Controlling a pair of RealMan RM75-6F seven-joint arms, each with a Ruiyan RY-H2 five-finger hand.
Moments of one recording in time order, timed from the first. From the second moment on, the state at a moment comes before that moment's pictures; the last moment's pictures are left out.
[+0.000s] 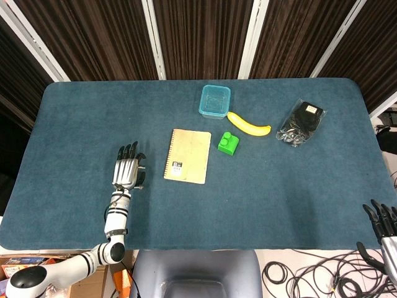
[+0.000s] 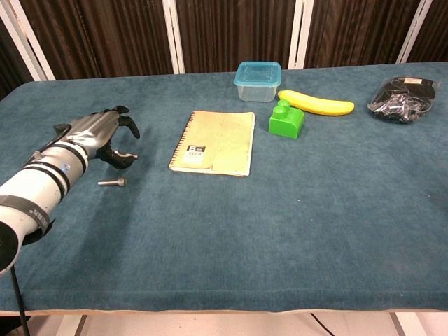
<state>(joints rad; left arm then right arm) -0.73 -1.94 -0.37 -0.99 0.97 1.05 0.44 -0.12 -1.02 -0.06 -1.56 -1.68 1.65 0.03</state>
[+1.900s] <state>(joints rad) -0.76 -1.97 -0.36 -0.86 1.02 1.06 0.35 -0.13 -1.02 -0.06 -1.55 -1.68 1.66 0.03</state>
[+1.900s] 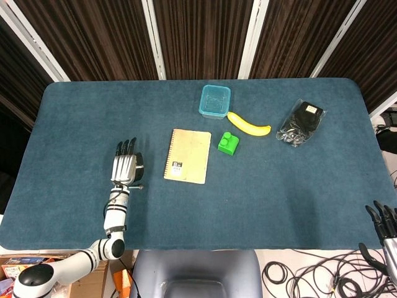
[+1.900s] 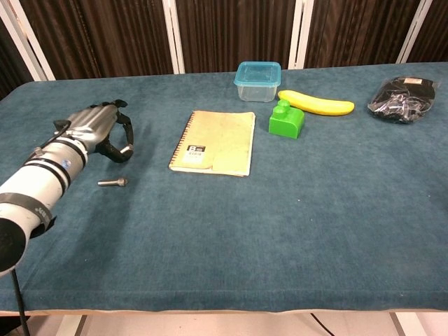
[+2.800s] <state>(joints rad) -0.77 -1.95 -0.39 -0.85 0.99 1.04 0.33 -0.13 -1.02 -0.06 -1.56 -1.68 1.66 0.03</state>
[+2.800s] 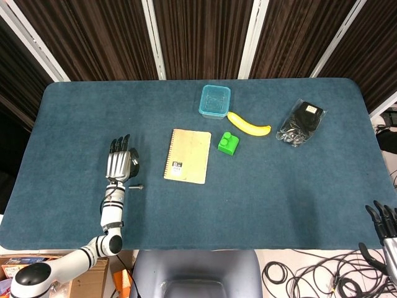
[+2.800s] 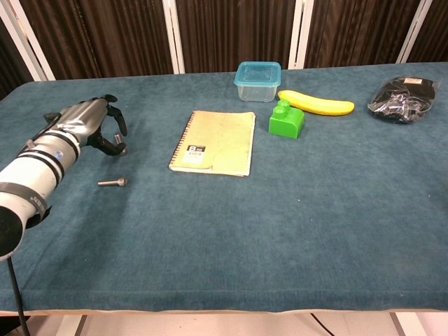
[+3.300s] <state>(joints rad) -0.71 -1.88 -0.33 -1.05 1.11 1.14 0.26 -0.13 -1.01 -0.05 -1.55 -1.67 1.66 0.06</state>
